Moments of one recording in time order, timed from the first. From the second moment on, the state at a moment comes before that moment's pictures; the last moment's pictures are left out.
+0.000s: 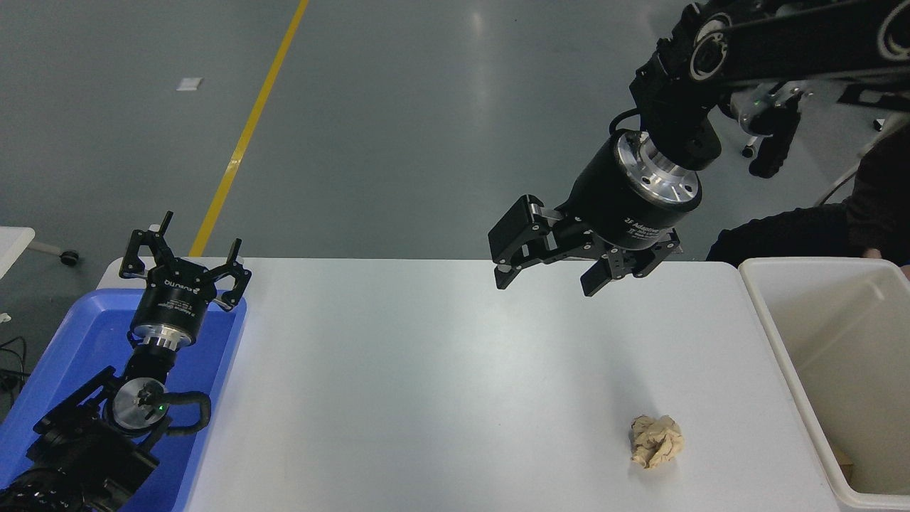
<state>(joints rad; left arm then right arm) -0.53 0.26 -0.96 -0.46 -0.10 -0.69 -0.40 2.43 -0.16 -1.11 1.51 0.21 0.78 -0.04</state>
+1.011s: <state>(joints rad) -0.53 0.26 -0.96 -0.46 -0.10 -0.69 -0.40 2.06 -0.42 -1.12 1.48 -0.12 0.61 -0.04</state>
